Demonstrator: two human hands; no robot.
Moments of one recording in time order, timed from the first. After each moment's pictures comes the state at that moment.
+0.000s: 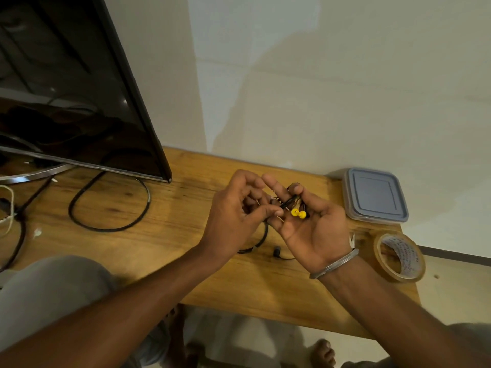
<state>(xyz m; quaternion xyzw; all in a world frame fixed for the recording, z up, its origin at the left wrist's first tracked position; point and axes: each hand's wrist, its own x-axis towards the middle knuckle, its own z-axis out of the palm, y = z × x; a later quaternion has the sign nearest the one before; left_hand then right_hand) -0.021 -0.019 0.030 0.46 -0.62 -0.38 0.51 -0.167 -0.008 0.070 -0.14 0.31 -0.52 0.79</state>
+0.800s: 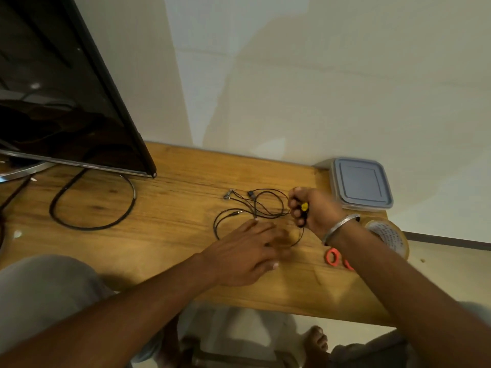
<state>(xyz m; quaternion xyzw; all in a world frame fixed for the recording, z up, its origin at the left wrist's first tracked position) -0.032 0.001 -0.033 0.27 -0.95 -0.16 0.03 -0.224 -0.053 0.015 -0.31 0.66 -0.31 0.61</state>
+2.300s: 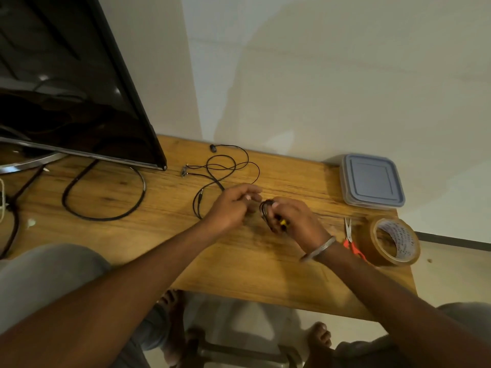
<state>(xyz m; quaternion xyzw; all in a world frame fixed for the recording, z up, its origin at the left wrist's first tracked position) -0.020 -0.044 -0.028 0.56 -0.49 -0.59 0.31 -0.189 -0.020 -0.012 -0.54 0.48 -0.33 0.60</state>
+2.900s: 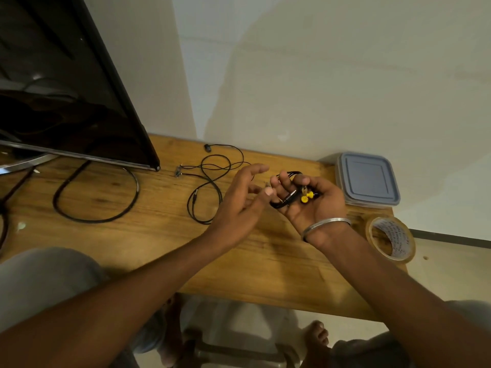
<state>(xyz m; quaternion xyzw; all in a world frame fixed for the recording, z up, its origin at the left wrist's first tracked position) -0.038 -0.019 0.005 0.46 -0.62 -0.46 0.43 -0.196 -0.030 0.034 -0.06 0.35 -0.54 0.77</state>
